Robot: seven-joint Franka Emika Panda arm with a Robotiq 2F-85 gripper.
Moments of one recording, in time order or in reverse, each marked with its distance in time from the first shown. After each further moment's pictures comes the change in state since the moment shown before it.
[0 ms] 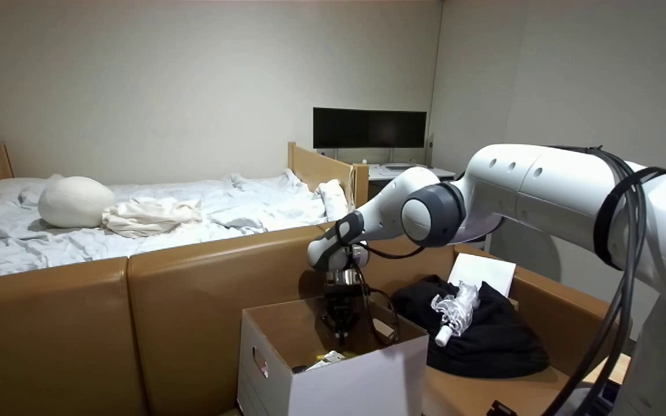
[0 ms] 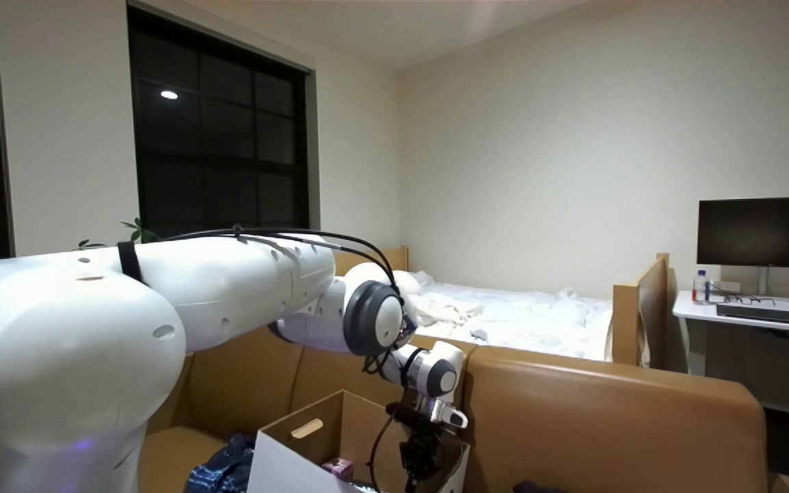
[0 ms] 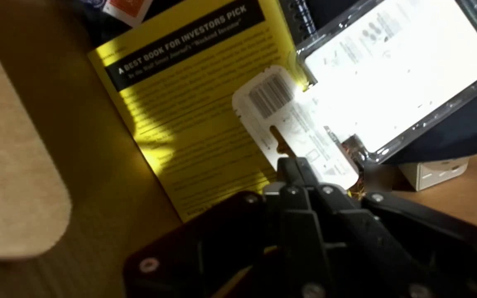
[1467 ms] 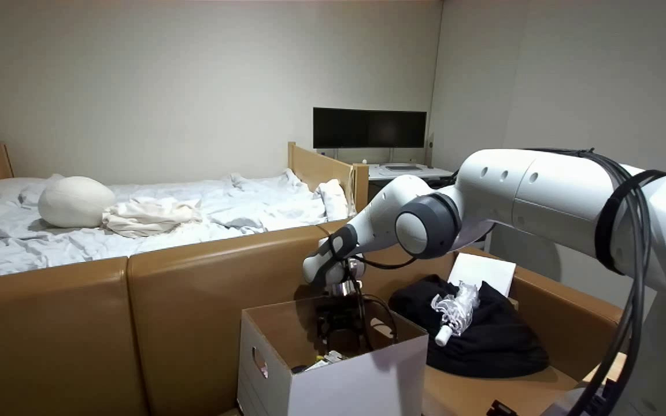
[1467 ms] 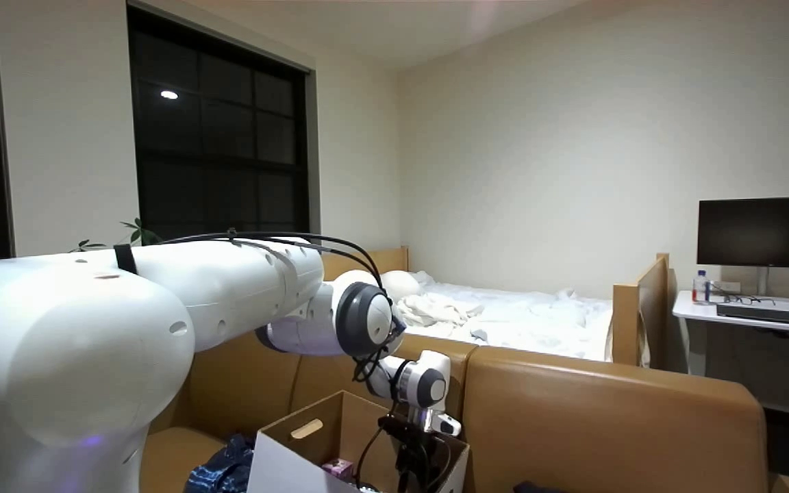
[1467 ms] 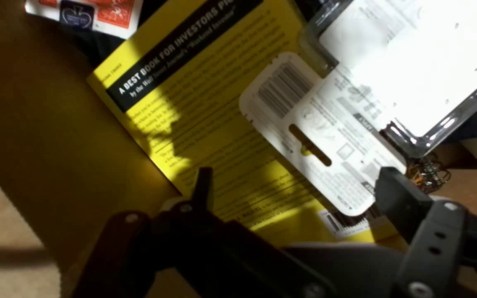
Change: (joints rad) arm 0.081 0.028 -0.089 -0.025 0.003 0.069 0.226
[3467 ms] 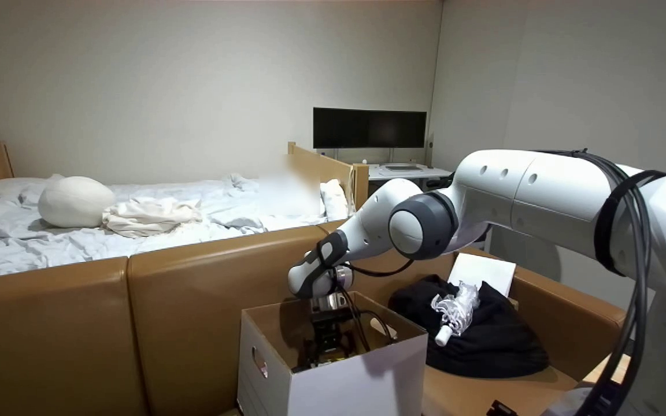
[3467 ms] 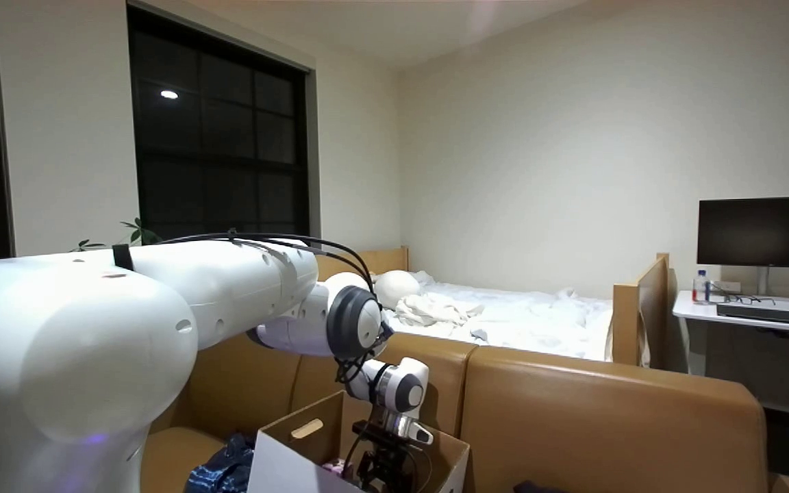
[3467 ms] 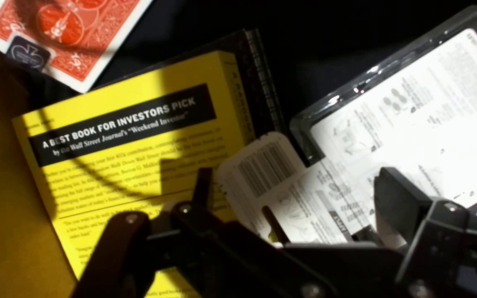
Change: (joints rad) arm 0.037 0.002 0.085 -0.039 -0.013 -0.081 -0.274
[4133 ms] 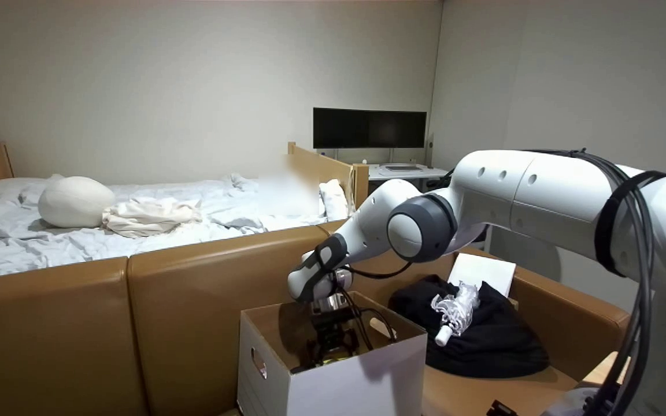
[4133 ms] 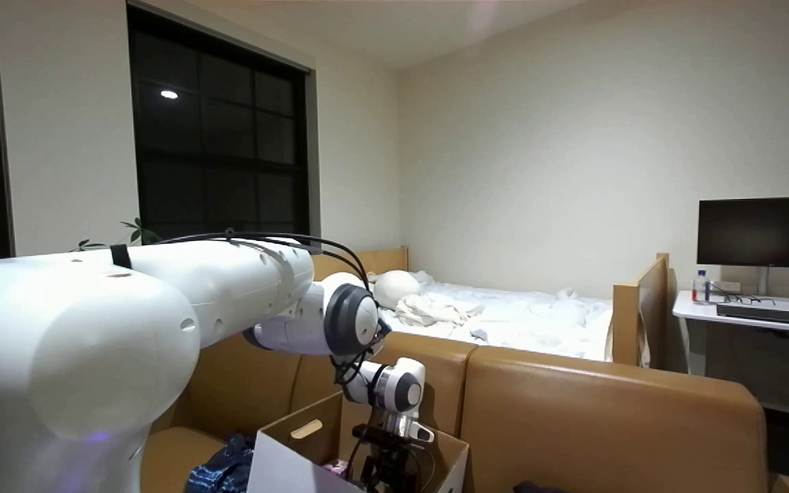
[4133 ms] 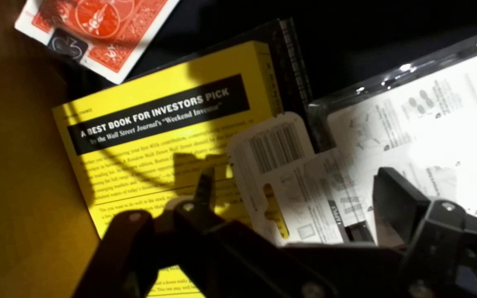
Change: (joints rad) arm 0.026 0.000 -0.036 -0.003 -0.044 0.004 0.030
